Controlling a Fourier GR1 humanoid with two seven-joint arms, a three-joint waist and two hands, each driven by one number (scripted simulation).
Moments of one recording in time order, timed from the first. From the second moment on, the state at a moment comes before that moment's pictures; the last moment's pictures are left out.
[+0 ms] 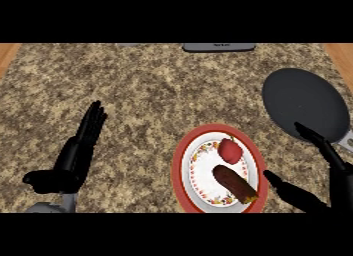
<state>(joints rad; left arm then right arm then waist) -0.04 0.27 -0.28 -1.57 0.22 0.21 -0.14 0.15 -0.55 0.34 -1.87 0.15 -0.58 -0.02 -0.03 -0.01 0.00</state>
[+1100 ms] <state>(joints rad) -0.09 0.20 -0.31 -1.54 0.16 0.20 -0.14 -0.22 -0.60 0.59 -1.85 0.51 0.01 0.85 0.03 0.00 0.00</state>
